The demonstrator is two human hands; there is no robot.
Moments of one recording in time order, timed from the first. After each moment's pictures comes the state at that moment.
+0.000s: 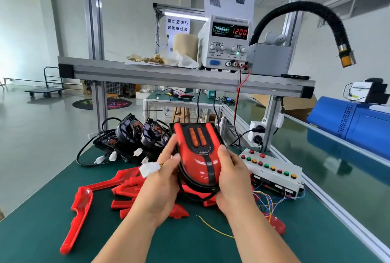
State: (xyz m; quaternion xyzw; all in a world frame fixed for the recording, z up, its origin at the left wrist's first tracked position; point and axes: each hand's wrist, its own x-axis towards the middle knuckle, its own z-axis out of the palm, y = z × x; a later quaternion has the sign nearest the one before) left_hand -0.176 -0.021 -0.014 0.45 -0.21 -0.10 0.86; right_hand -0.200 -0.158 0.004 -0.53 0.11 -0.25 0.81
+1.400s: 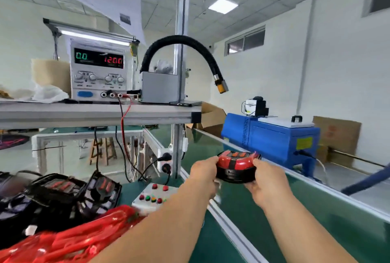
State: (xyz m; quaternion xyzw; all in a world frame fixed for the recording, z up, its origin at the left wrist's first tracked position) left_hand -0.194 -0.384 0.078 0.52 -0.09 -0.34 0.78; right_hand -0.299 -0.444 0.092 -0.42 0.33 -0.42 0.73
